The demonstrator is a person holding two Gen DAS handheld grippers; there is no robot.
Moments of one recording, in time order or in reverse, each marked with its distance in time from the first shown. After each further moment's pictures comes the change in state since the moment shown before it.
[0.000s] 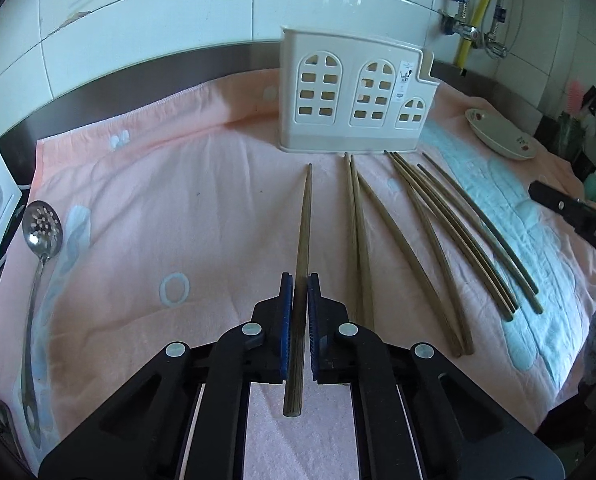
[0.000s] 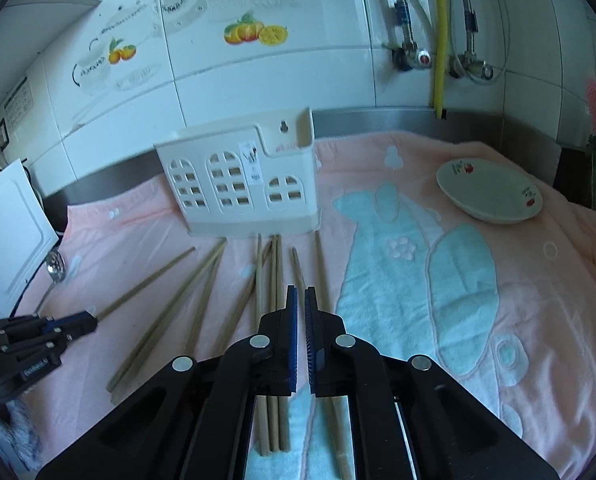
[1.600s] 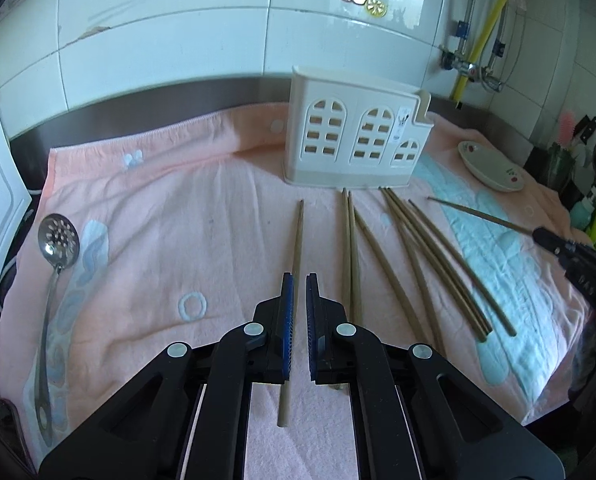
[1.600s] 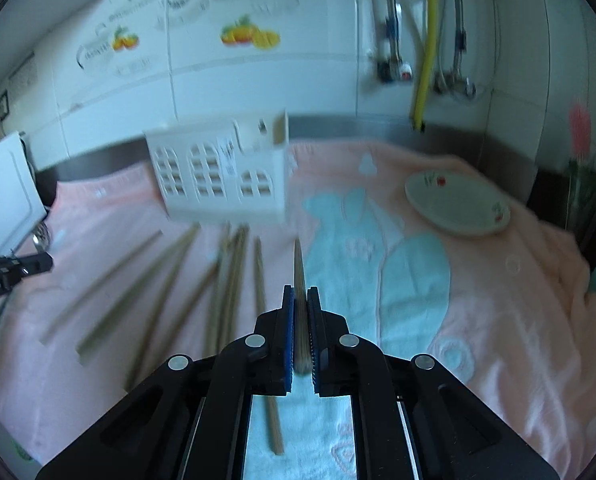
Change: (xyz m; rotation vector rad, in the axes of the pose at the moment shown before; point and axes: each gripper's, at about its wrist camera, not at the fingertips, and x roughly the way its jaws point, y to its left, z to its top) left arm -0.036 0.009 0.014 -0.042 -0.072 -0.029; right arm -0.032 -0.020 -0.003 -0.104 -0.043 -0.068
